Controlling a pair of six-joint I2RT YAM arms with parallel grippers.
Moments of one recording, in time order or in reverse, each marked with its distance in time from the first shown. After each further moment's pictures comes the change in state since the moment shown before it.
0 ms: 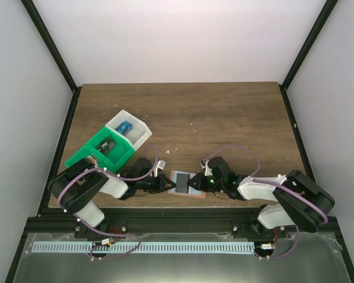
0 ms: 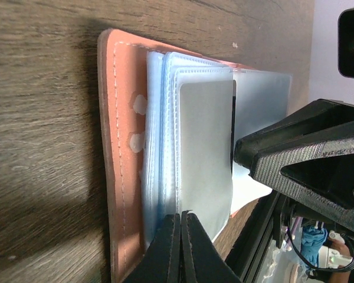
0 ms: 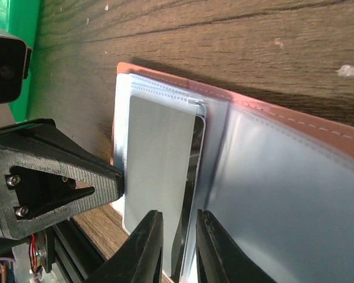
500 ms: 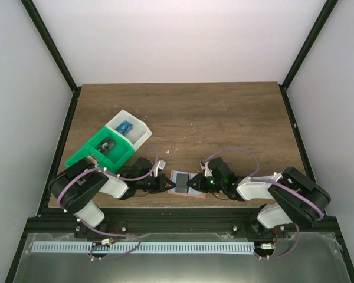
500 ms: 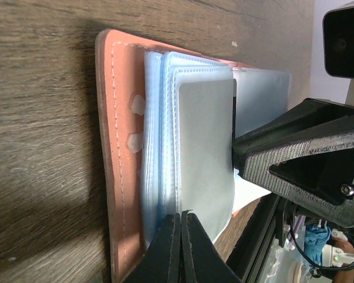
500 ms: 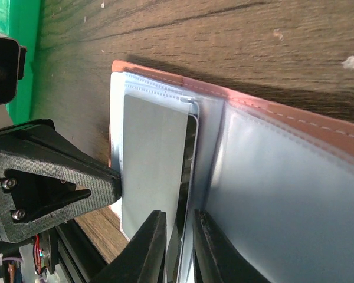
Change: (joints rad) left arm 0.000 0.000 0.000 -0.005 -0.004 0.022; right arm 0.000 0.047 -0.022 0.087 -0.013 0.026
